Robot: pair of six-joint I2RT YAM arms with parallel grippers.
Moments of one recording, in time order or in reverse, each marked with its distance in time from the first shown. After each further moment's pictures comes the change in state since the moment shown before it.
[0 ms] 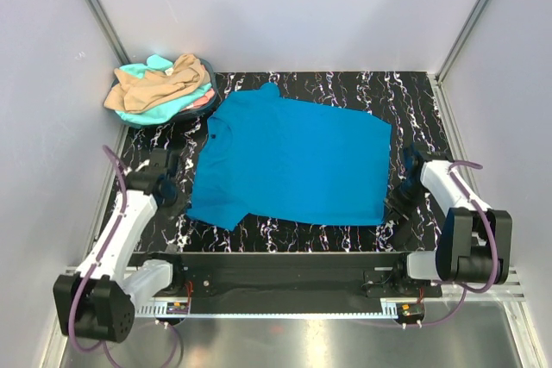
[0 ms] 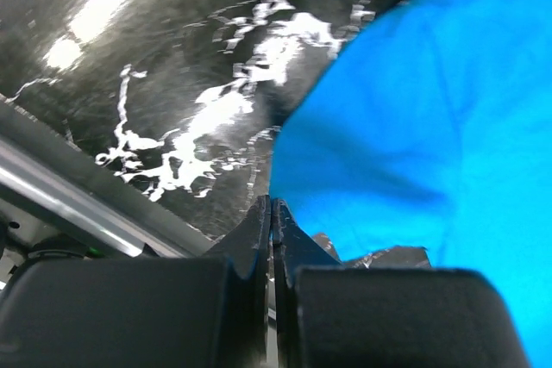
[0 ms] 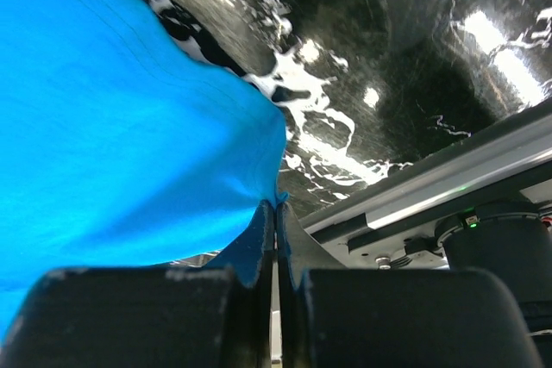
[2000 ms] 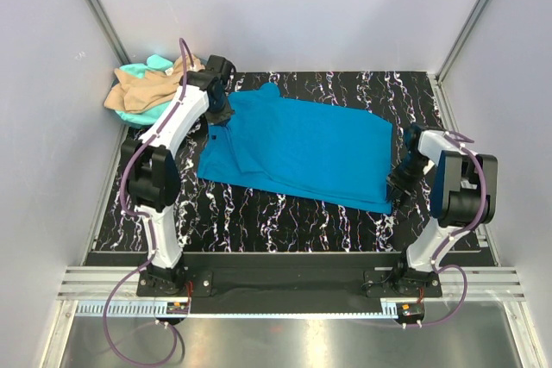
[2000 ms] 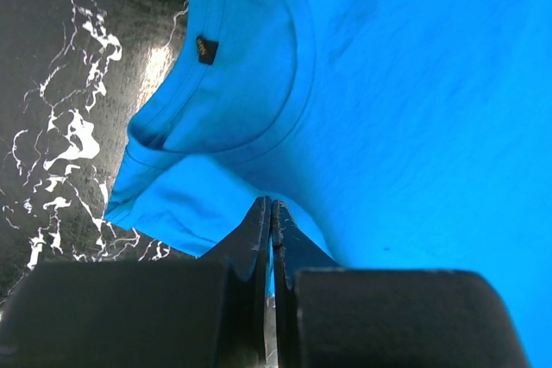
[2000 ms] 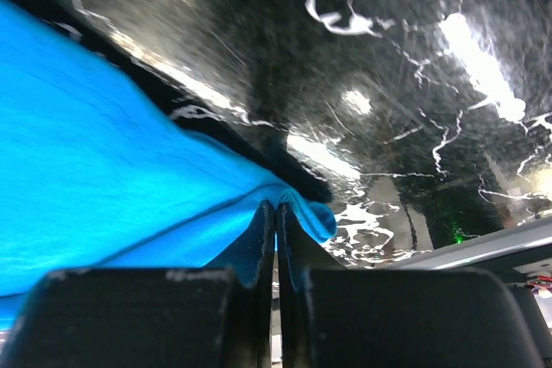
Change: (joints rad) left arm -0.195 0.987 1.106 0.033 -0.027 0.304; right arm -0.066 0.414 0.273 0.078 0.031 -0.111
